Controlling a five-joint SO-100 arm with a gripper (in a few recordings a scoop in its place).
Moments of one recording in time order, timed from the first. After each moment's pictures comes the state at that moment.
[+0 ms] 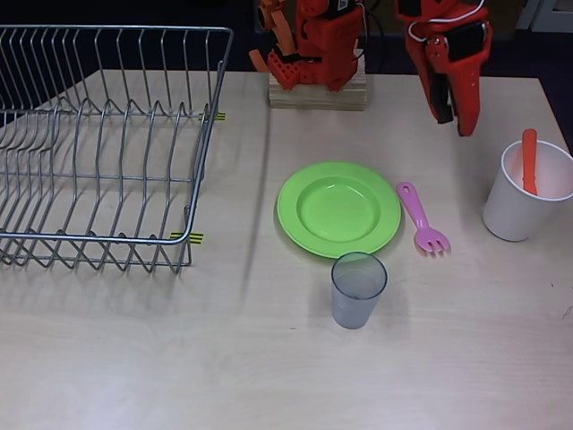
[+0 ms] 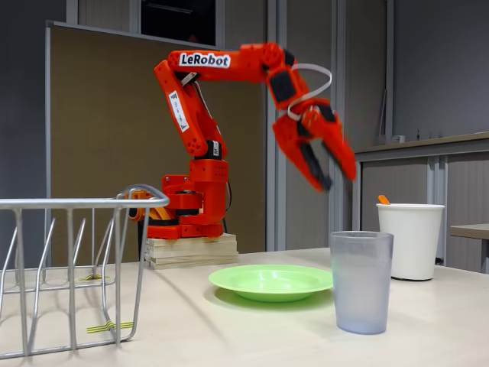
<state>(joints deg) -43.5 120.8 122.0 67.9 8.8</state>
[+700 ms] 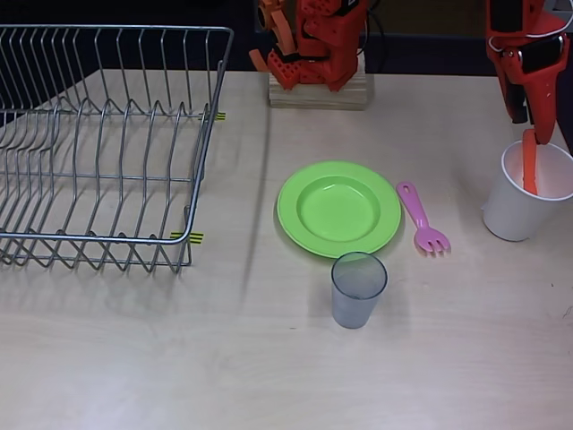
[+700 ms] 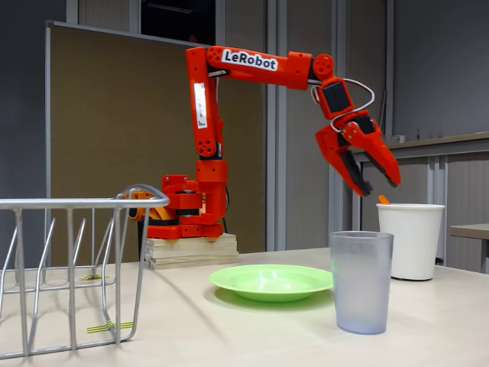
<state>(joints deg) -59.5 96.3 107.2 59.1 37.7</state>
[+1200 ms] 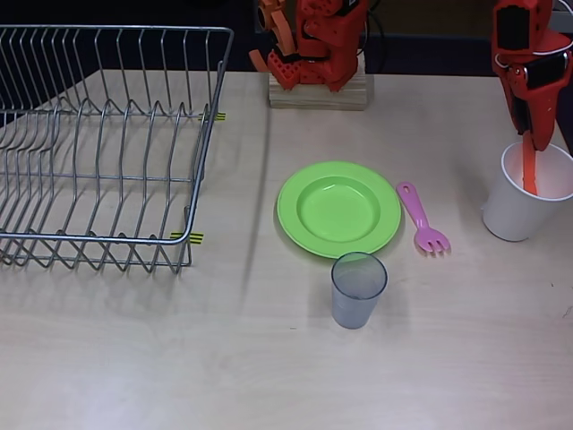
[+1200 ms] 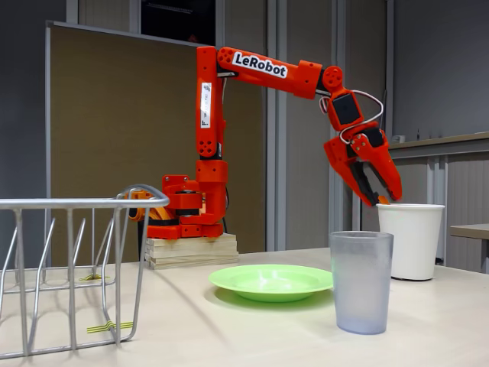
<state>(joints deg) -60.6 92.5 107.1 54.7 38.7</state>
